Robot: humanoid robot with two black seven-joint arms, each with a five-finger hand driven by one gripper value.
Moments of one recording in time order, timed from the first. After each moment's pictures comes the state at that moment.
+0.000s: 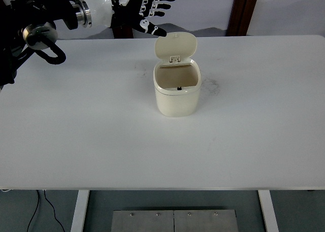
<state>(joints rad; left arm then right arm) -1.40 0.44 -0.21 -0.88 0.26 -0.44 -0.07 -0.01 0.00 0.31 0.15 -0.28 -0.02 0.06</state>
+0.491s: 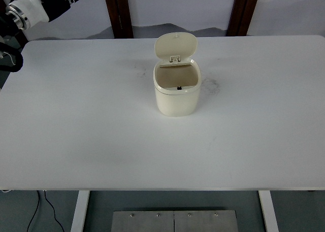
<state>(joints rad) -1.19 0.54 -0.37 -0.63 -0.11 -0.45 -0.07 -0.01 0.00 0.31 0.15 -0.28 -0.02 0.06</state>
